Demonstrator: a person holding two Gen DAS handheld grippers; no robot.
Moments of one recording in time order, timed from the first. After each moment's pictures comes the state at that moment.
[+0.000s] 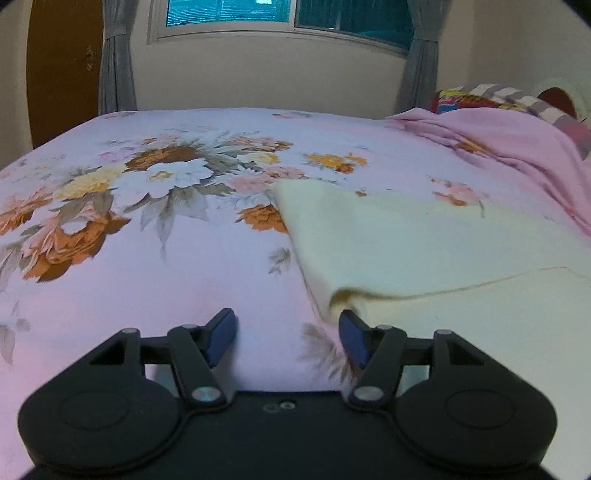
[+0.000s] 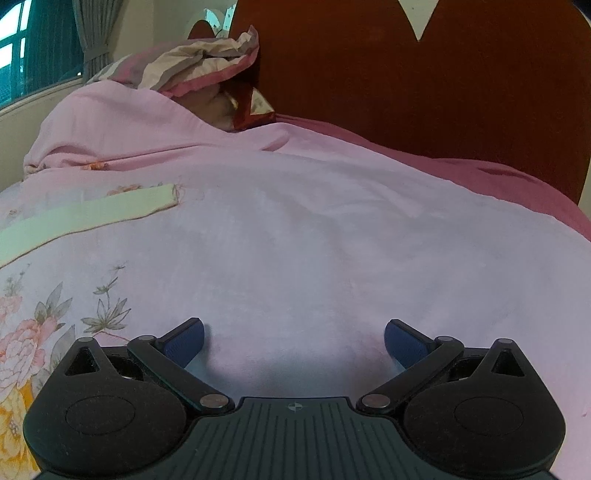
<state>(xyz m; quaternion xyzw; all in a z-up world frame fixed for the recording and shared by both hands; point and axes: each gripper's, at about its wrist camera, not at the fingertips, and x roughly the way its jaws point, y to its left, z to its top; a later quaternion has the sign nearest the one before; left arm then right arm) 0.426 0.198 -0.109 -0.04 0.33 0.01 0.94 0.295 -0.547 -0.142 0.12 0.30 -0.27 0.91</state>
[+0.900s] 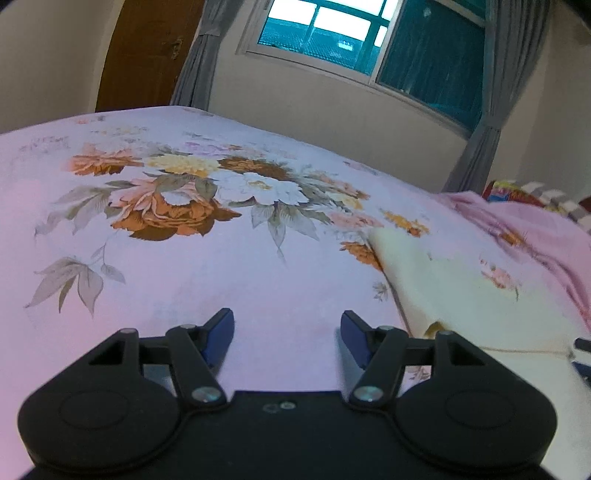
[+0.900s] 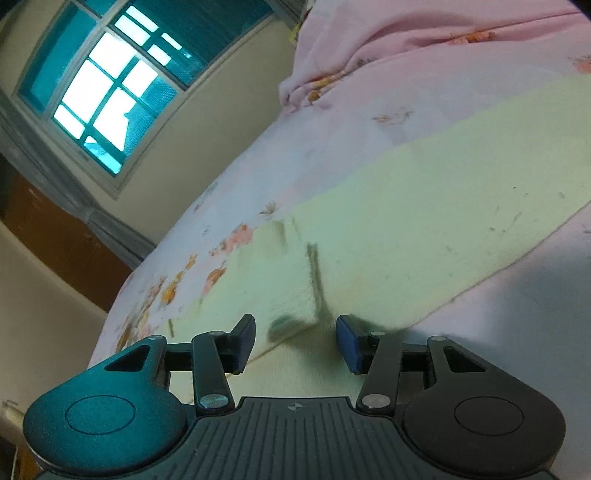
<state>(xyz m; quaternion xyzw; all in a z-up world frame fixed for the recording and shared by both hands) 0.388 0.263 -0.123 -0.17 0.25 0.10 0.95 0.551 -0.291 -0.138 0.35 0.35 0.16 0.86</state>
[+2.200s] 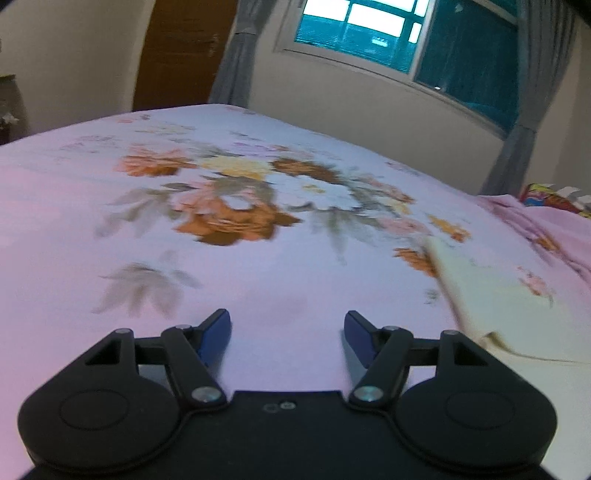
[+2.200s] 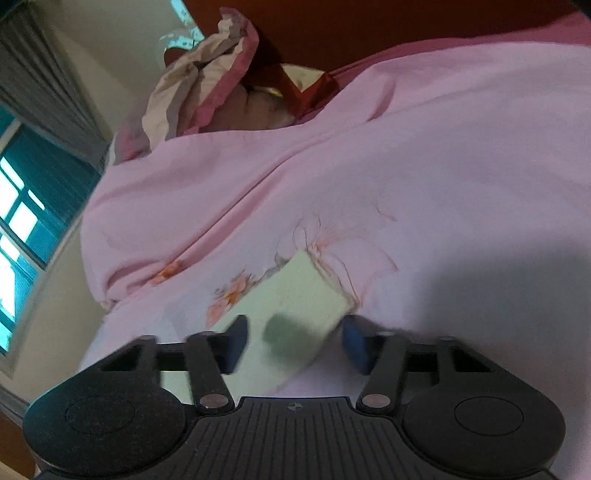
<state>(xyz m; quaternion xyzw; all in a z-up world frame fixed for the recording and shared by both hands) 0.372 0.288 -0.114 -0.16 0.27 0.17 0.93 0.510 -0.580 -0.168 0.42 0.23 -0.14 0.87</state>
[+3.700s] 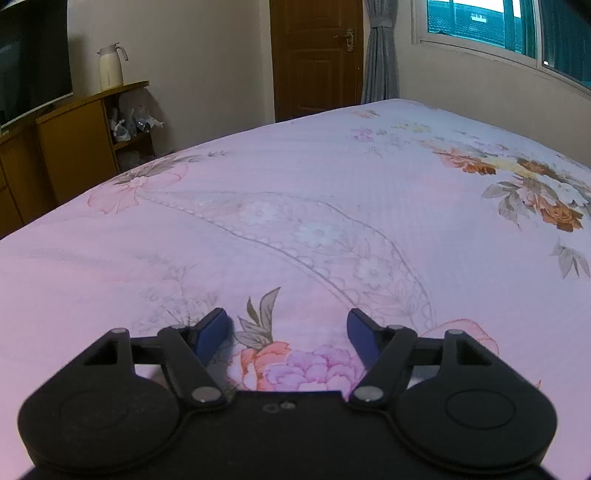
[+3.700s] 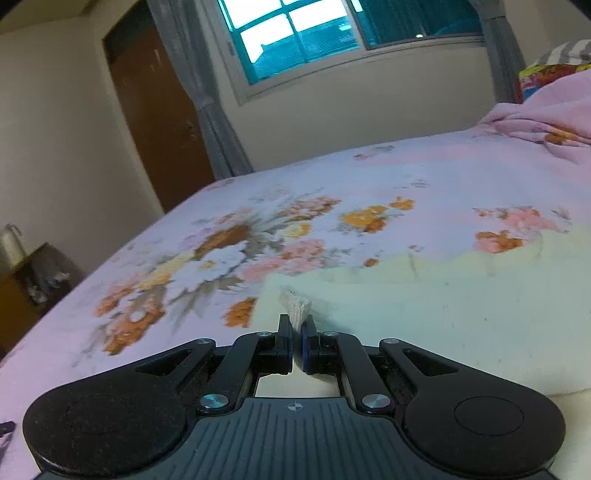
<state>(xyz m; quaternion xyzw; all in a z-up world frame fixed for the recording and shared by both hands) 0.187 0.494 -0.114 -0.09 0.32 0.37 0.87 0.495 0.018 -0.092 0.12 0.28 0.32 0.90</state>
